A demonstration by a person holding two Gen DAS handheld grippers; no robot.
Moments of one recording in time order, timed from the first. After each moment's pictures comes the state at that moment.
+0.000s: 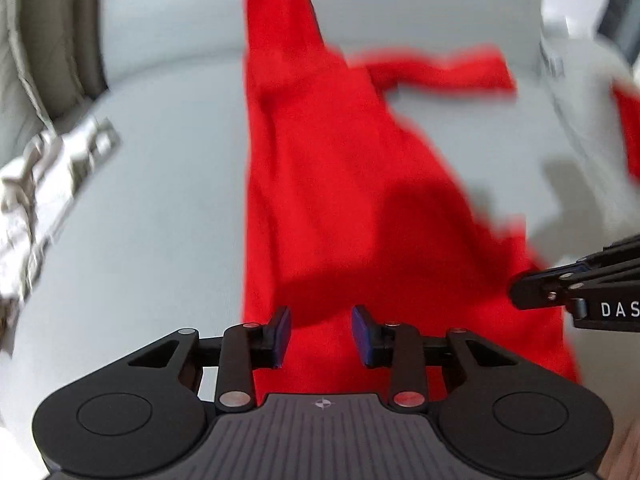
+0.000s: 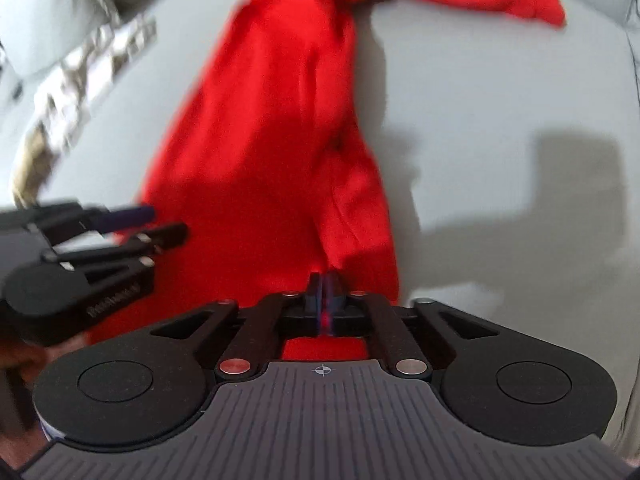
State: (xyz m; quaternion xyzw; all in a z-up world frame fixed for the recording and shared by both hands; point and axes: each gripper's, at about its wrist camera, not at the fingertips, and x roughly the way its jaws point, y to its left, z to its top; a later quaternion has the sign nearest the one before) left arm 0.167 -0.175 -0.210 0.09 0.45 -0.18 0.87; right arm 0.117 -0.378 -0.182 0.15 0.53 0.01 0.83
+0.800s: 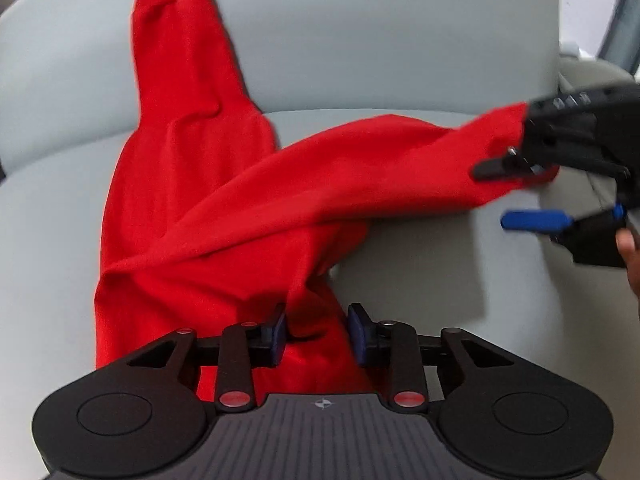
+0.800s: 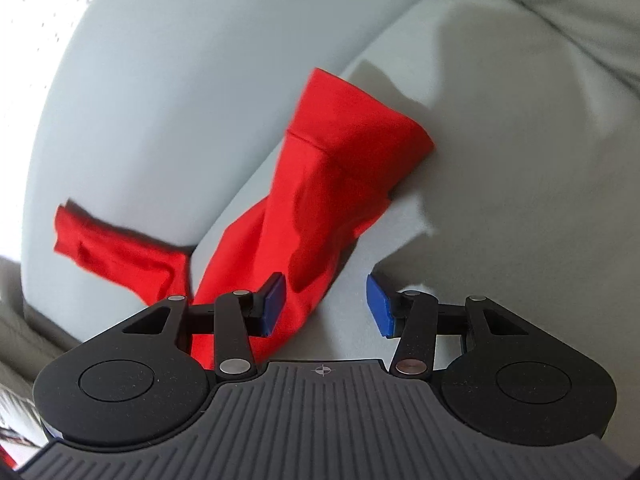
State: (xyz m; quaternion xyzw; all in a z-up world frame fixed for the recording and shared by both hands) left arm 0.288 -0.283 -0.282 0.11 0.46 -0.25 0.85; right arm 0.249 -0.549 -0.286 0.51 0.34 -0.20 0.77
